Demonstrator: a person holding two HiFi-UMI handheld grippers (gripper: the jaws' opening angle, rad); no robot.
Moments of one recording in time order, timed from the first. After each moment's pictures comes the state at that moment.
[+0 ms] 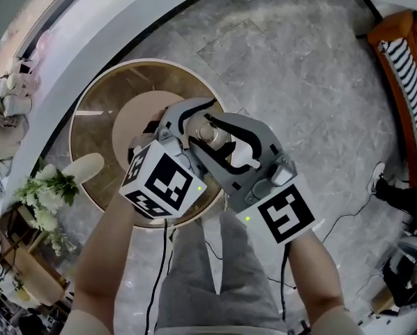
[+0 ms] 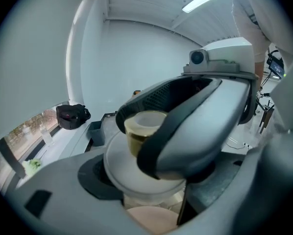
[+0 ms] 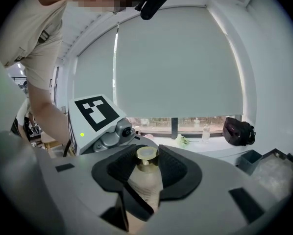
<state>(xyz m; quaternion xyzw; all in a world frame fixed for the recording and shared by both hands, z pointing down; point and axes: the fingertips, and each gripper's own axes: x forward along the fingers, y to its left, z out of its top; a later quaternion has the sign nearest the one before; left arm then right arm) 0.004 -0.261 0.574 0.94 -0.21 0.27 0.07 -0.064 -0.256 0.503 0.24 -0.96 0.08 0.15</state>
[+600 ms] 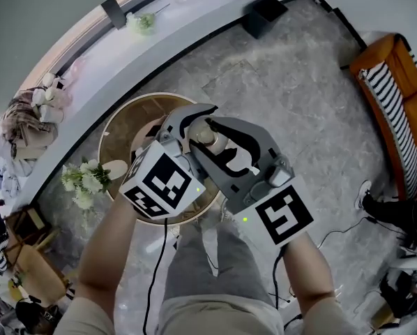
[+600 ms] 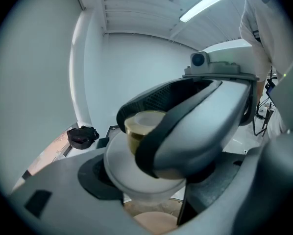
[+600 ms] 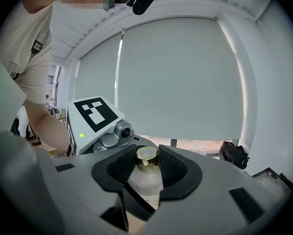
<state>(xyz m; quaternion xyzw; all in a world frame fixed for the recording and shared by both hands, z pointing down) -0.009 -0.262 0.348 0.94 -0.23 0.24 0.04 -0.079 -0.250 0.278 0.24 -0.96 0.04 0.13</state>
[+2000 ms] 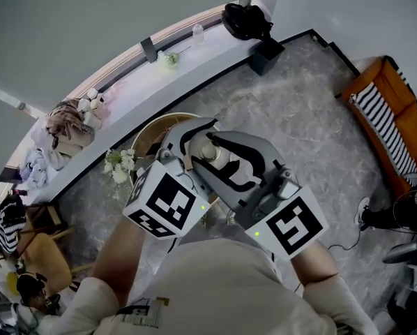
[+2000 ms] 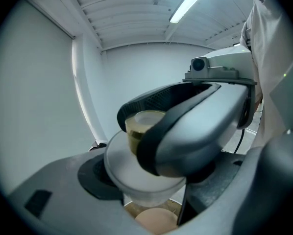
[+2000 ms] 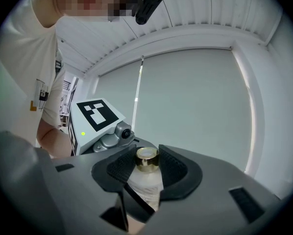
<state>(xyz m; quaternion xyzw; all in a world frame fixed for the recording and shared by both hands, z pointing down) 0.000 -0.116 0.083 0.92 -0.31 0.25 -0.02 -0.060 -0.086 0.012 0.20 -0.98 -0.03 0.05</state>
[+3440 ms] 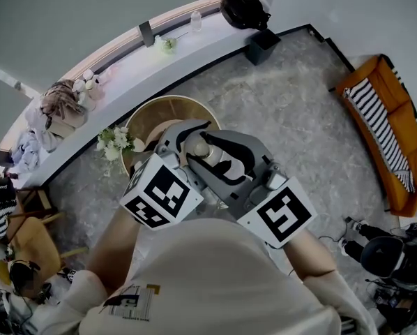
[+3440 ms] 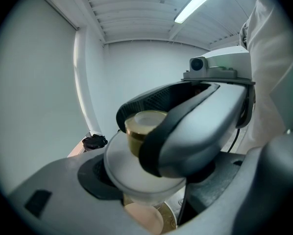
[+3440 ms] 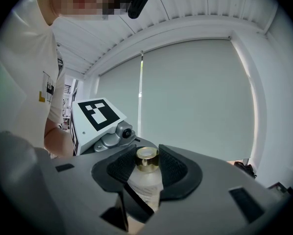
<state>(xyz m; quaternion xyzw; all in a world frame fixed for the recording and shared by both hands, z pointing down) 0.000 -0.061 0.112 0.92 -0.29 0.26 0.03 -0.063 -0.037 0.037 0.17 -0.98 0.01 0.07</state>
